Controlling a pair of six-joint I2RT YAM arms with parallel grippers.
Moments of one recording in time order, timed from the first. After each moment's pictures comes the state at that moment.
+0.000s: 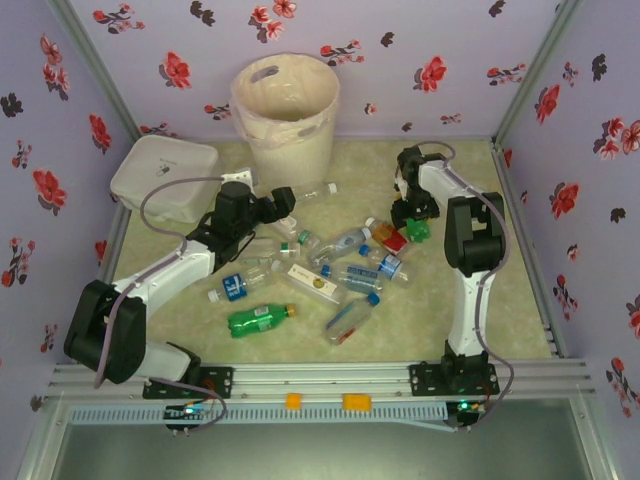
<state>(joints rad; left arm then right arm) -0.51 1.40 0.86 0.12 -0.06 -0.60 0.19 2.16 1.69 -1.06 0.11 -0.08</state>
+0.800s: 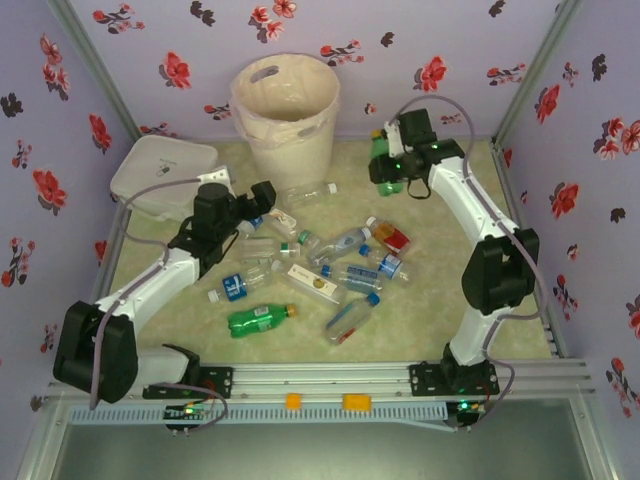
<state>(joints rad) -0.41 1.28 0.79 0.13 -0.06 -0.60 0.31 1.79 1.70 -0.78 -0.15 0.09</state>
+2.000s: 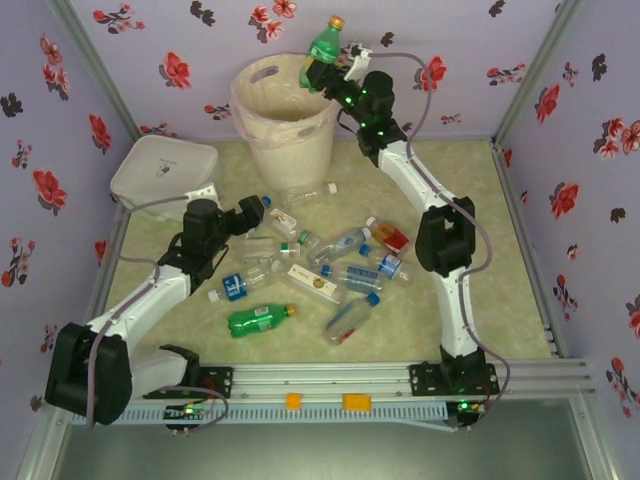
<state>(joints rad) -0.36 1.16 0.65 0.11 -0.06 -0.62 0.44 2.28 2.22 0.33 -0.32 0.64</state>
